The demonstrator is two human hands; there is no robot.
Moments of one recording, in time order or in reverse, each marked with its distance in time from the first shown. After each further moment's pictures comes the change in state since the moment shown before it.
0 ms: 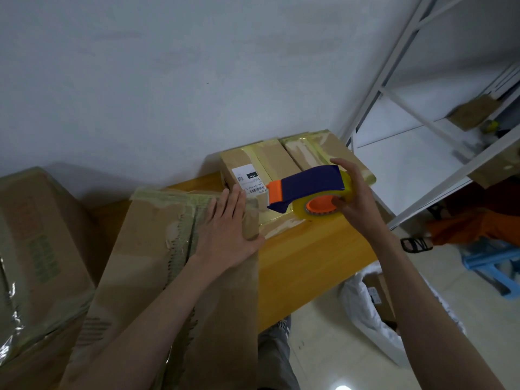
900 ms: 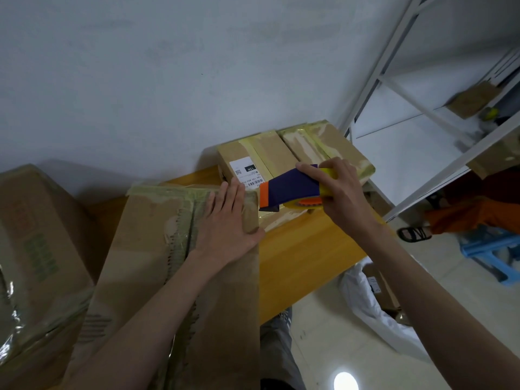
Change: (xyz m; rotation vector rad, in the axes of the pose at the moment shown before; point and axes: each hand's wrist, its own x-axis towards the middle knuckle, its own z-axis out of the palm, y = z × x) left_hand 0.001 0.003 0.001 0.030 0.012 -0.002; right_hand 0.001 -0.022 0.022 -0.567 0.080 -0.390
